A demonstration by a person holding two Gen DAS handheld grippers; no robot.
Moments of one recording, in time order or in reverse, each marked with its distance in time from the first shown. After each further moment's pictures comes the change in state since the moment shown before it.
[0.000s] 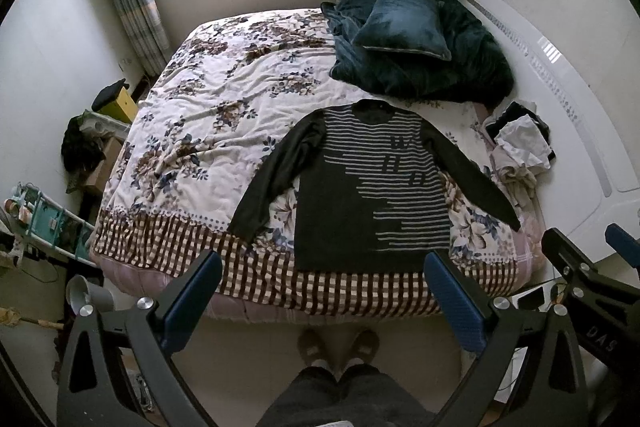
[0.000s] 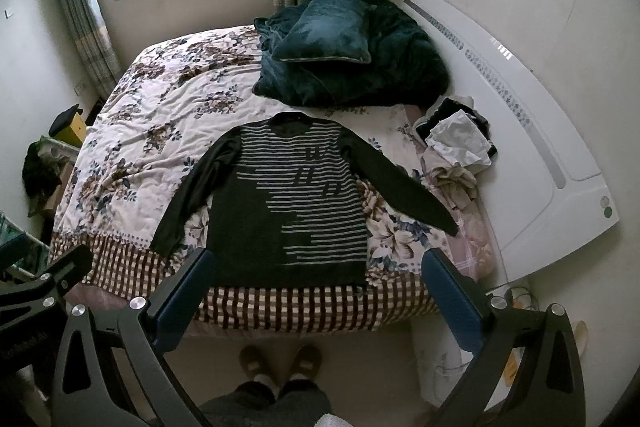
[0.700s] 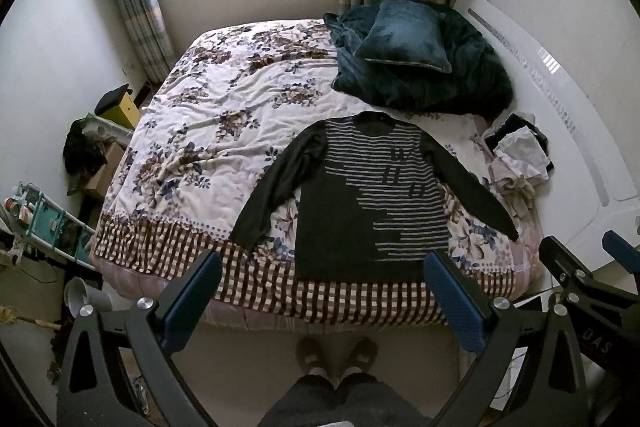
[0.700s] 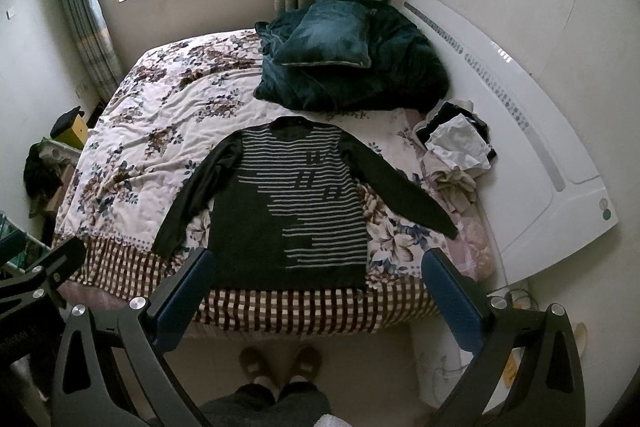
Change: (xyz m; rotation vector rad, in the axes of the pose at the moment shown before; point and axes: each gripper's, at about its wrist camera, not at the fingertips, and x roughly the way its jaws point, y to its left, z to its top) left arm -0.015 -0.010 0.026 -0.014 -0.031 -0.002; right arm -0.015 -0.007 0.010 -0.005 -0.011 0.001
